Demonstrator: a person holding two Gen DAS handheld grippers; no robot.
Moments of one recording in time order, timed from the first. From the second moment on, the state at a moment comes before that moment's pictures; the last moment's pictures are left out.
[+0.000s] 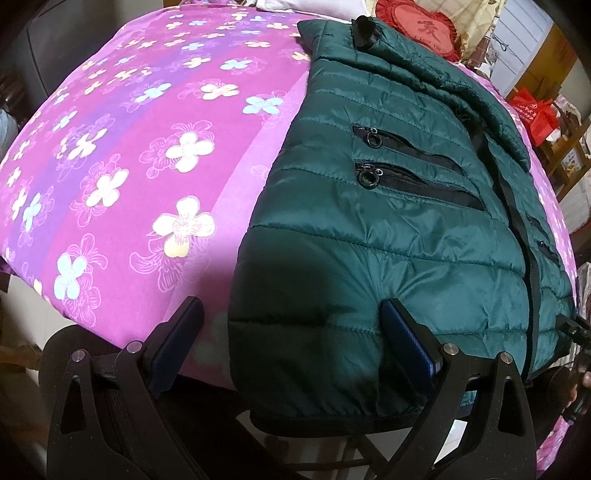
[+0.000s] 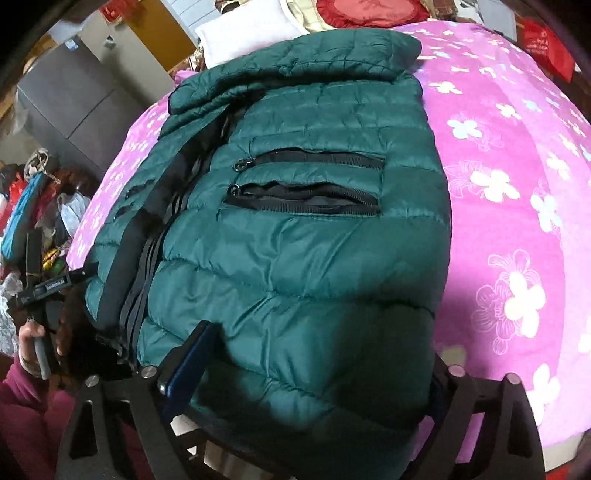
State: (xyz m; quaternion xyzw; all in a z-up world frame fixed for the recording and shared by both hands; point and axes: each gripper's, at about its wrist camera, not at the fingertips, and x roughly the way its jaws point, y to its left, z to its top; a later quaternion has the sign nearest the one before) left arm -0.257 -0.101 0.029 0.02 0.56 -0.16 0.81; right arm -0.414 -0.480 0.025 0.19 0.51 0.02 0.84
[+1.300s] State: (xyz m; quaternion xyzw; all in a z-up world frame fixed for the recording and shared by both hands) left arm -0.166 -0.145 0.163 -0.01 0.37 -0.20 0.91; right arm -0.315 -0.549 0.161 0.16 0.36 -0.02 0.92
